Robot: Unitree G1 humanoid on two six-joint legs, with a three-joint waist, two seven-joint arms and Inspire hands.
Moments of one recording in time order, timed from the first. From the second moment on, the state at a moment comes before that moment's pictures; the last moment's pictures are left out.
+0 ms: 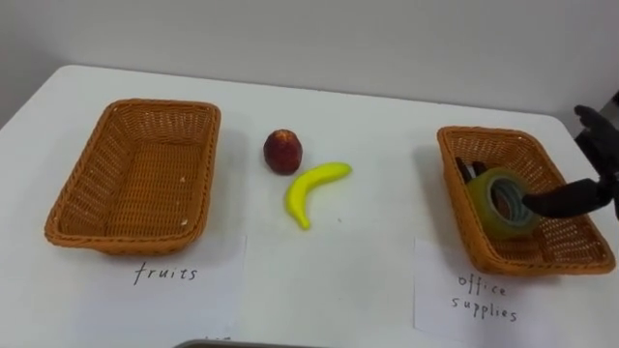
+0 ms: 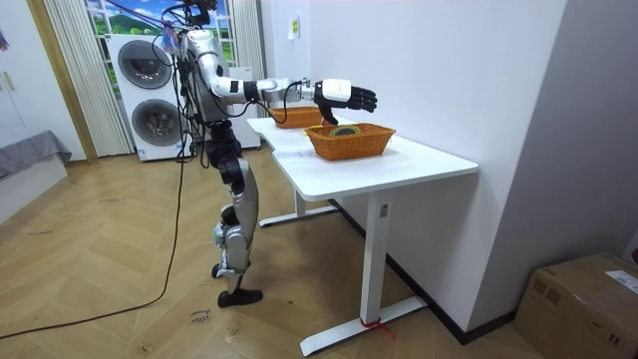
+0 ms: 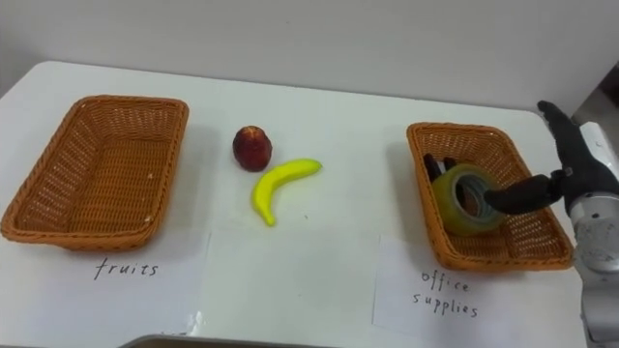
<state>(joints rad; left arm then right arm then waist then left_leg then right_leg) 0.36 0.26 0.19 0.83 0.34 0.12 0.03 -0.10 -0.57 -0.22 0.27 -0.28 0.12 0.07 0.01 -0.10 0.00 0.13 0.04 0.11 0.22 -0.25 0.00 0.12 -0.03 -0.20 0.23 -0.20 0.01</state>
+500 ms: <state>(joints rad) 0.34 0.26 0.19 0.84 0.32 0.12 0.03 -0.15 -0.58 -0.22 0.13 -0.29 0.12 0.01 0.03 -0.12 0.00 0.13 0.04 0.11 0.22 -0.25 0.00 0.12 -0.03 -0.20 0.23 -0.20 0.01</state>
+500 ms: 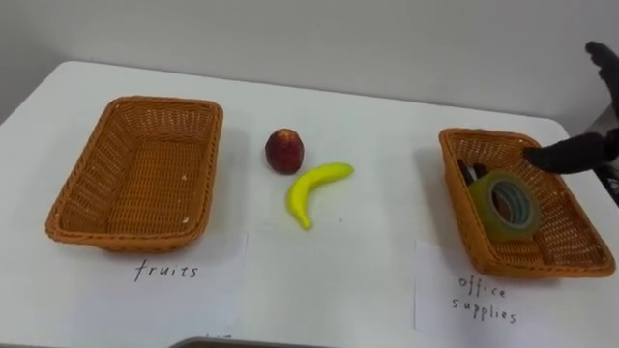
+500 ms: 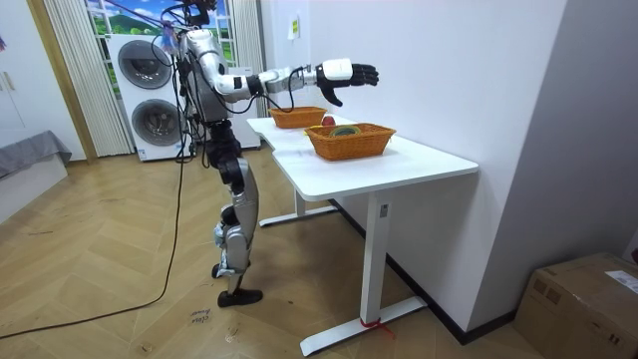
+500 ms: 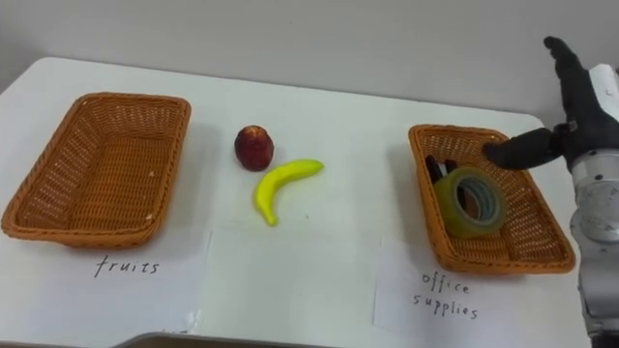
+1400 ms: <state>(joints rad) 0.35 0.27 0.19 0.83 0.32 0.15 0.04 -0.25 -0.58 -0.06 0.09 -0.32 0.14 0.06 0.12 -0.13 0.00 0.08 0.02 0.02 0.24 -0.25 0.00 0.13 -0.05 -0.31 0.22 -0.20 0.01</state>
